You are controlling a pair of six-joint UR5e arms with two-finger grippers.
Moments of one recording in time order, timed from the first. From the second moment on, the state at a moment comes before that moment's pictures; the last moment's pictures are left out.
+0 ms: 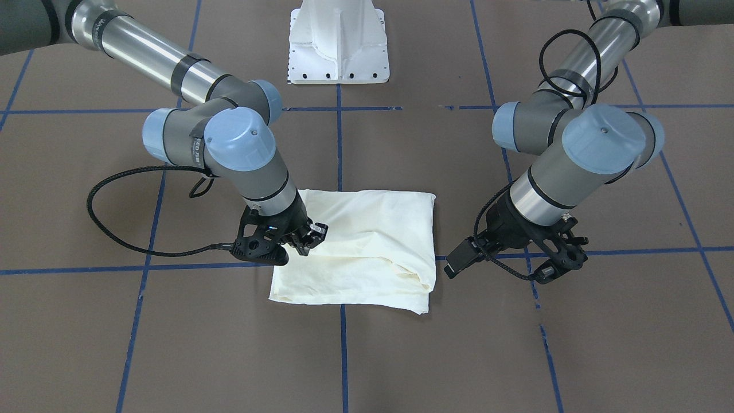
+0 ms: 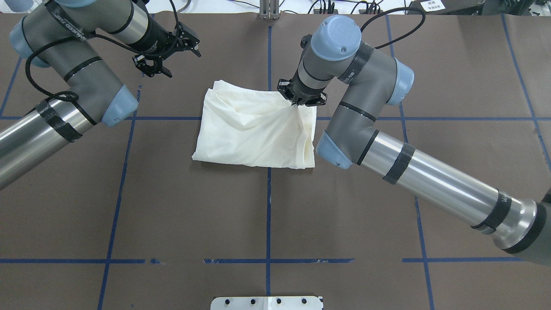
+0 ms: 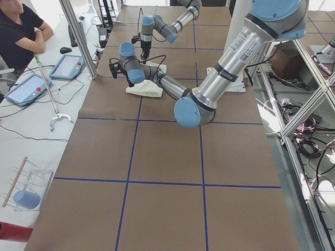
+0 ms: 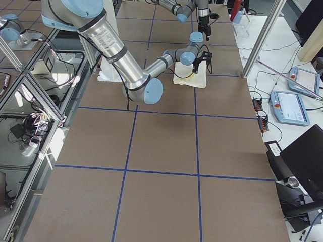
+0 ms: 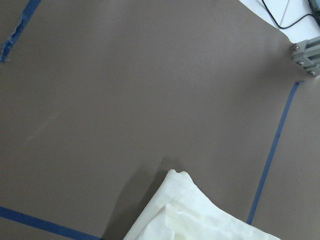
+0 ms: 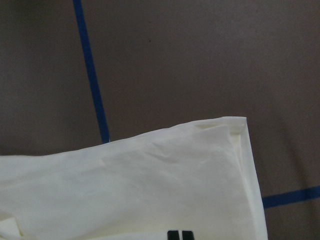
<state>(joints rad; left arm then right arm) -0.94 -2.26 -1.35 -2.12 -2.19 -1.53 0.74 -0.75 1.30 -1.23 1.99 1.39</state>
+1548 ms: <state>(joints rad) -1.09 -2.00 -1.61 -2.10 -2.19 -1.06 1.04 -0.96 1.41 -1.45 2.08 0.86</state>
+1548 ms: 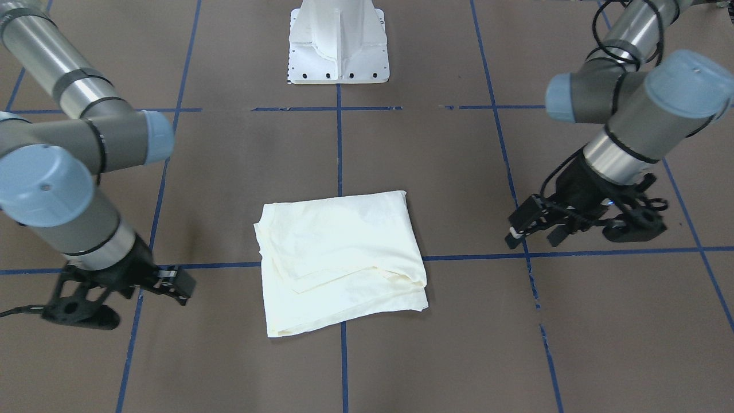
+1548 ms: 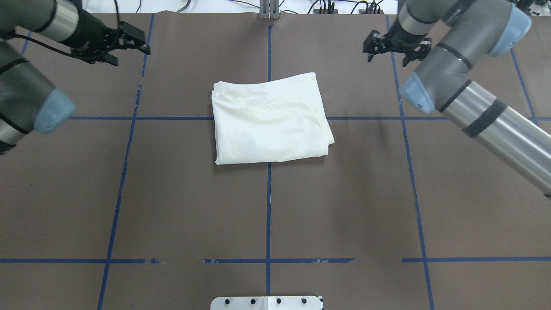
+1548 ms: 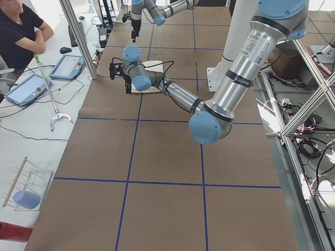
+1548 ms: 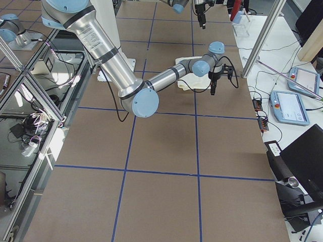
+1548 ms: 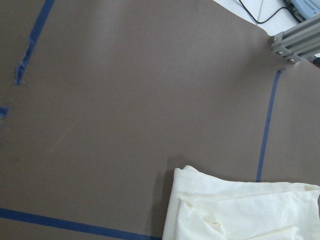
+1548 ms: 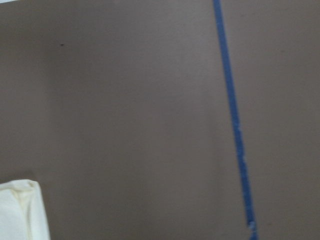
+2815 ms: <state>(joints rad) -1.61 -1.57 -1.51 -1.87 -2.22 0.15 1.57 -1.62 1.70 -1.62 2.32 -0.03</state>
